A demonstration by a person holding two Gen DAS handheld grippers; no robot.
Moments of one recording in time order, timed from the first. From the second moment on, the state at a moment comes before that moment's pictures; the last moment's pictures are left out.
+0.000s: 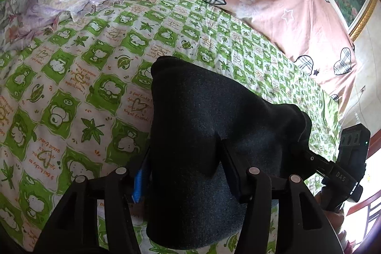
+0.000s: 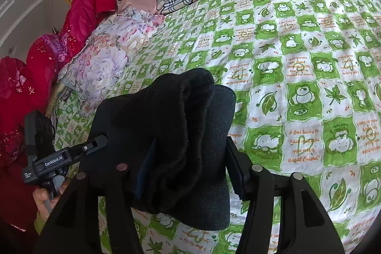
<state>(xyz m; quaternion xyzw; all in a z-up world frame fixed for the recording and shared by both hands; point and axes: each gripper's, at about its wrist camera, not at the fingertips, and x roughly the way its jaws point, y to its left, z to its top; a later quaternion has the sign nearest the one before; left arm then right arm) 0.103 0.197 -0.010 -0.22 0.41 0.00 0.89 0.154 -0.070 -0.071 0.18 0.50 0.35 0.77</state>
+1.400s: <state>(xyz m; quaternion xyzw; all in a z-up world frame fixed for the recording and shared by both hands) 0.035 0.149 0.019 -0.13 0.38 0.05 0.91 0.083 -0.096 -0.007 0.16 0.42 0.31 0.84</state>
